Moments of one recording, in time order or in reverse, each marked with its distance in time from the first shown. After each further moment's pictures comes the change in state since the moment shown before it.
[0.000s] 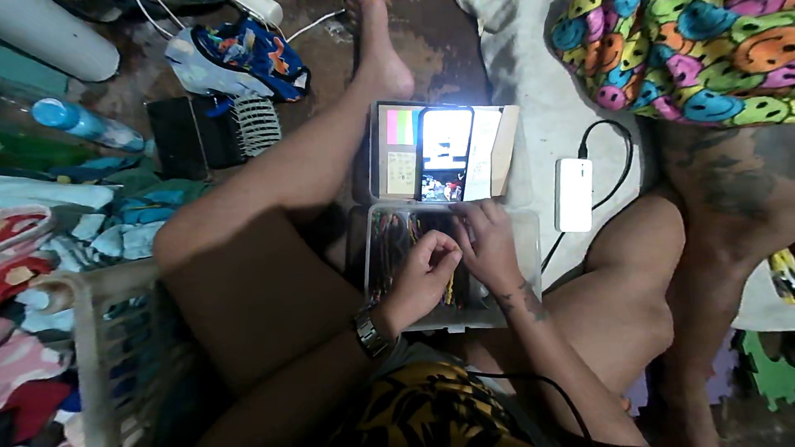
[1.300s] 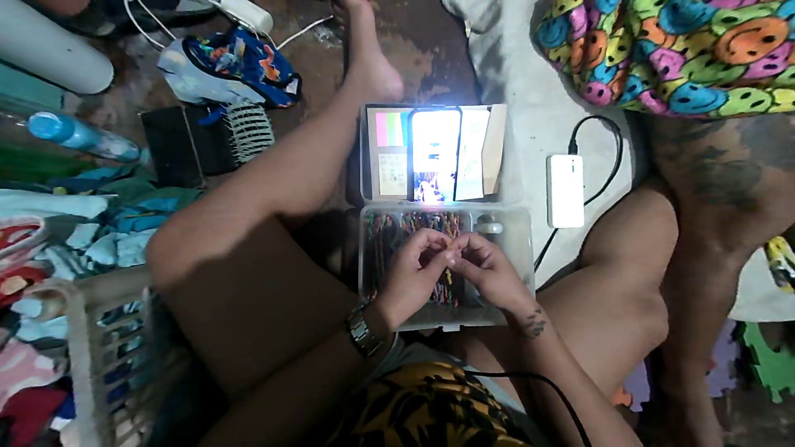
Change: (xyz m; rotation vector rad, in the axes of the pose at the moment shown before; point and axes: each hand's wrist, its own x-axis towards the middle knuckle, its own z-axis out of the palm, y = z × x) left_hand 0.003 -0.002 0.000 0.036 0.043 0.011; right_hand -0.034 -0.007 -0.022 1.013 -0.280 0.400
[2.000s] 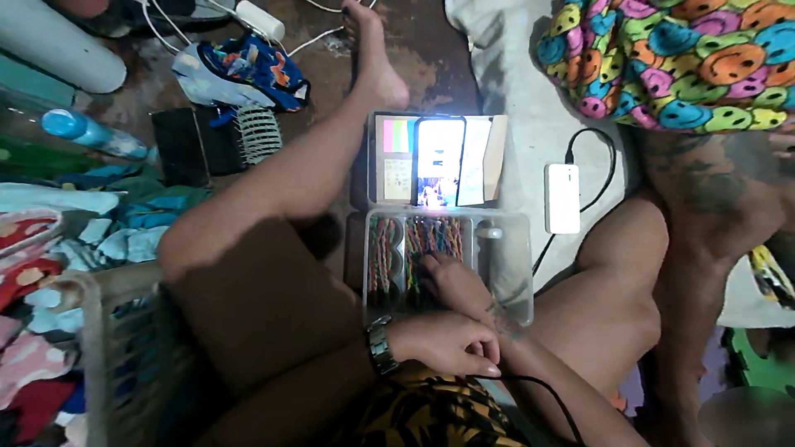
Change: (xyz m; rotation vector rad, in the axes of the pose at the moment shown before) left_hand -0.020 0.004 0.015 0.283 -1.104 0.028; right_hand 0.018 0.014 0.037 -1.132 -0.417 0.322
